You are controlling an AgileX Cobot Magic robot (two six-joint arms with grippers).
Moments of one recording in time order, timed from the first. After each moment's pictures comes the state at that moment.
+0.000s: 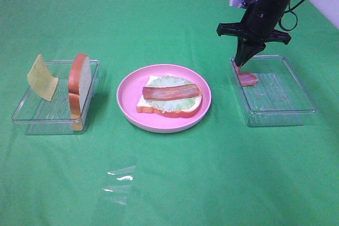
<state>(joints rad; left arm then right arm) 0.04 0.00 -0.52 -0.16 1.09 0.12 0.14 2.41 -2.11 0.18 1.21 -0.03</state>
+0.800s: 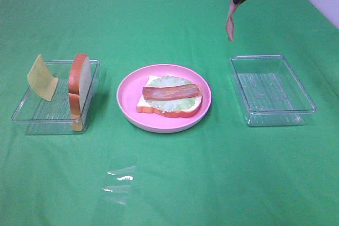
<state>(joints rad) 0.04 0.00 -0.52 -0.16 1.09 0.12 0.14 2.12 -2.10 0.40 1.21 -0.12</state>
